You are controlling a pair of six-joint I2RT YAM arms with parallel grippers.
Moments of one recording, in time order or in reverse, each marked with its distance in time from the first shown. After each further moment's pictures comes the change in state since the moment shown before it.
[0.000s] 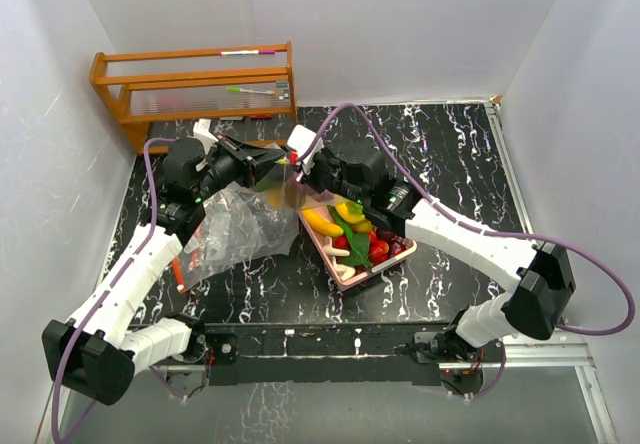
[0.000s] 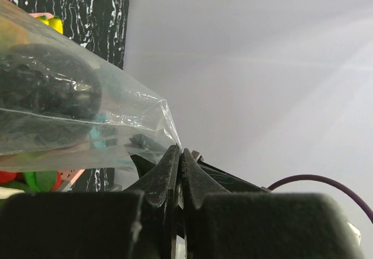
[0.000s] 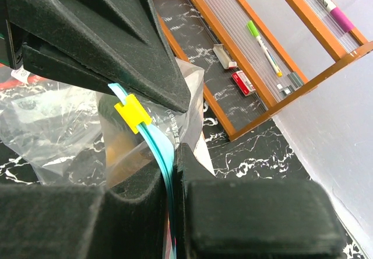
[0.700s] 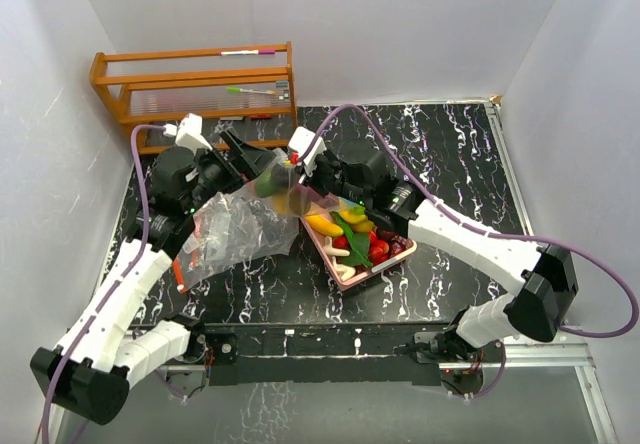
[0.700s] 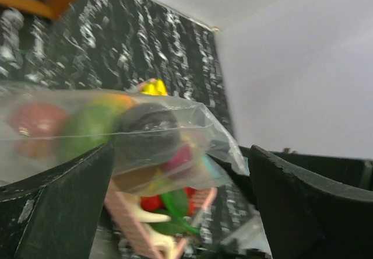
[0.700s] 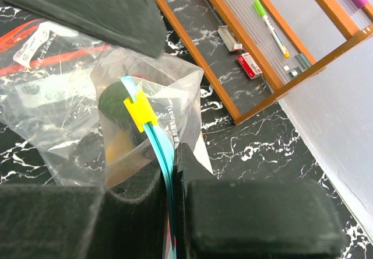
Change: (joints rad) left arm -0.001 -0.081 0.003 -0.126 -0.173 0.535; right arm -0.003 -0.019 0.002 -0.068 0.022 0.016
